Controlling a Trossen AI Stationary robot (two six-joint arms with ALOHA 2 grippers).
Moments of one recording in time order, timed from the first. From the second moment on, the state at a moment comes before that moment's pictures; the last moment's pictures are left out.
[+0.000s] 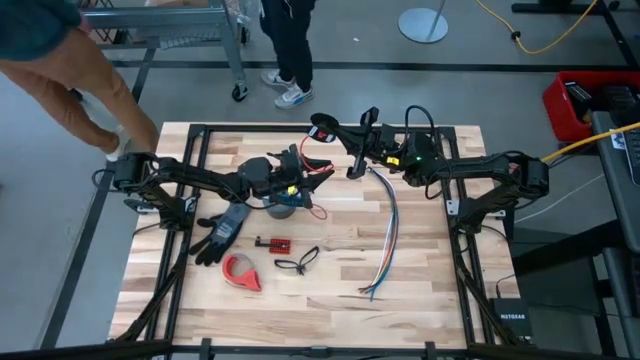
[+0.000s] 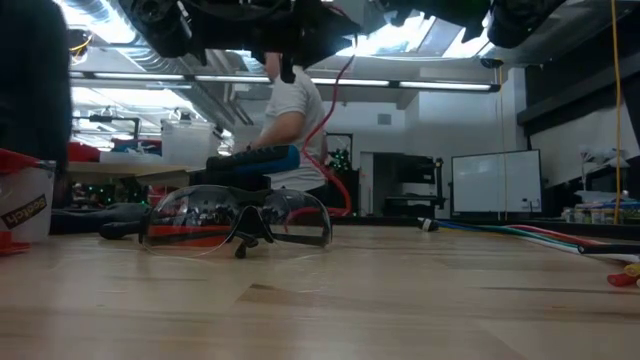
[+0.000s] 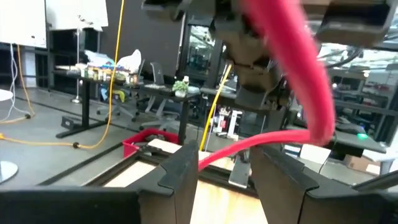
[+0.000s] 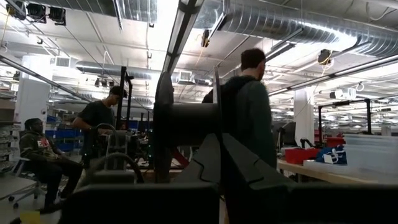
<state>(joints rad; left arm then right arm) 0.11 1.58 0.81 0.92 -0.19 -0.14 -0.26 1.44 0.86 1.10 -0.06 -0.03</state>
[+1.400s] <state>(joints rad) 0.06 1.57 0.81 0.75 -0.30 -0.13 -0.26 1.35 0.86 0.87 -0.03 -0.03</state>
